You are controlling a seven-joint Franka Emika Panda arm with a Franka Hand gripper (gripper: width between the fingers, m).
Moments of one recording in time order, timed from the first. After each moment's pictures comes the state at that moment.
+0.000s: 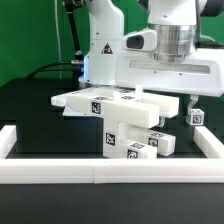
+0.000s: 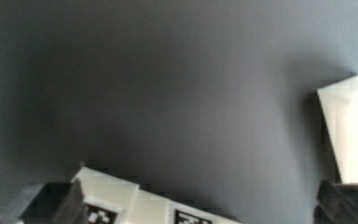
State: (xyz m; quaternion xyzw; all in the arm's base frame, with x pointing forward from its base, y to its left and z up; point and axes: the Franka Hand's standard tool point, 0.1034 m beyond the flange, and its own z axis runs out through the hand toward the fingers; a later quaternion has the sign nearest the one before) arm 0.500 0.088 0.058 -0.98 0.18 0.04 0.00
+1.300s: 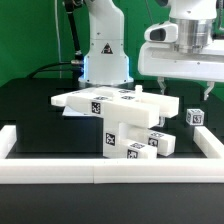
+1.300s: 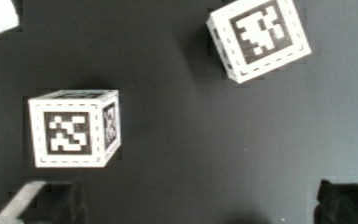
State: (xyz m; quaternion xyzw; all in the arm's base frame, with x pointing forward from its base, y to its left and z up) arm 0.434 0.143 0.066 -0.98 0.17 0.06 0.01
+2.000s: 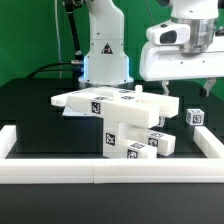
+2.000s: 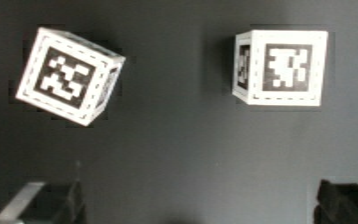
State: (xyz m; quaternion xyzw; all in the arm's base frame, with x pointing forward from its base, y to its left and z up) arm 0.434 0.146 0.066 -1.00 -0.05 0.05 0.02
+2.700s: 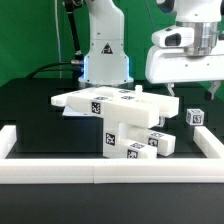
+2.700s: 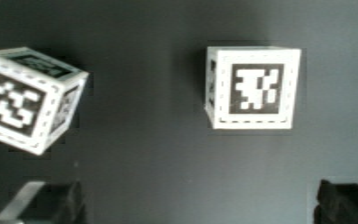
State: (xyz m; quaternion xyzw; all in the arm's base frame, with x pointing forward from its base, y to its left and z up) arm 0.424 0.168 0.054 -1.00 -0.03 0.01 0.02
